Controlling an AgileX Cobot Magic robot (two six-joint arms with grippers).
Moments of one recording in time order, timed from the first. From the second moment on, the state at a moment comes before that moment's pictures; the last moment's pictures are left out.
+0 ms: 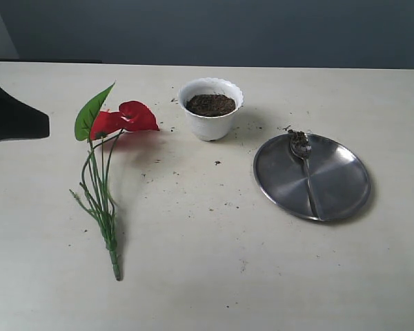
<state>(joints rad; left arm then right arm) 0.12 0.89 -0.78 -0.63 0.95 0.23 -0.08 0.01 0.00 0.17 0.34 -0.12</state>
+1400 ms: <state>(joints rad) 0.12 0.95 -0.84 -0.46 0.83 0.02 -0.08 0.01 0.00 0.17 0.34 -0.12</state>
